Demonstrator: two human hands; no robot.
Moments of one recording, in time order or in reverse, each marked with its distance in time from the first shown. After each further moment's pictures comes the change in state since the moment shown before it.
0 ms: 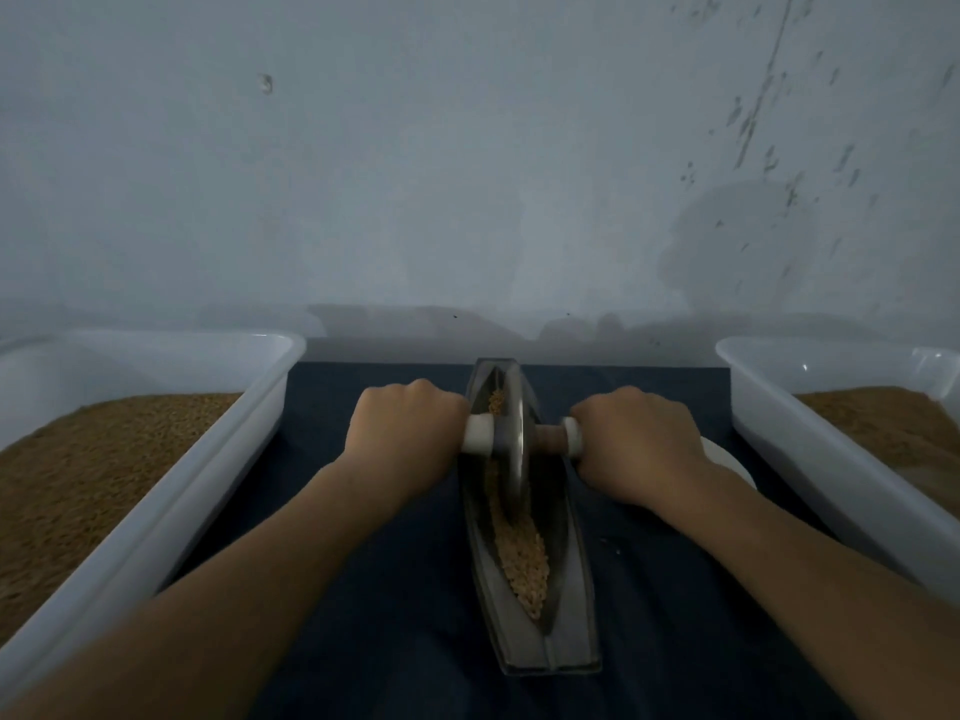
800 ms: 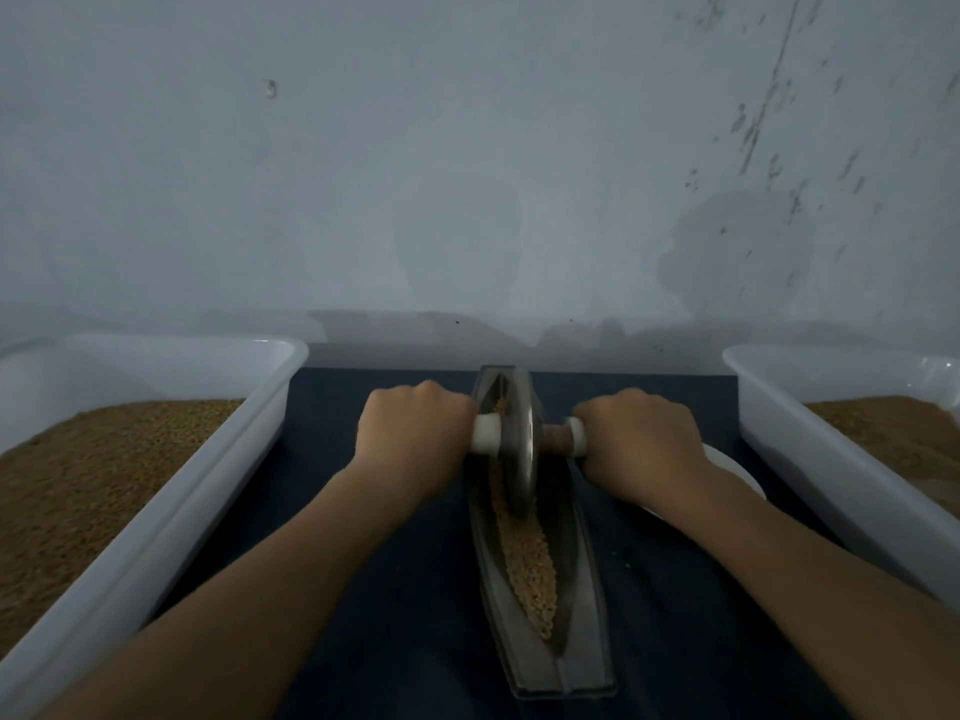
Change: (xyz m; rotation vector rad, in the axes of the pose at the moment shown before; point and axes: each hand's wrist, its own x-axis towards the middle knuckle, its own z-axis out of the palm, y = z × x) left_hand 0.009 0.002 -0.001 -0.021 -0.027 -0.024; right_hand 0.006 -0.003 -0.005 -0.002 -0.012 0.007
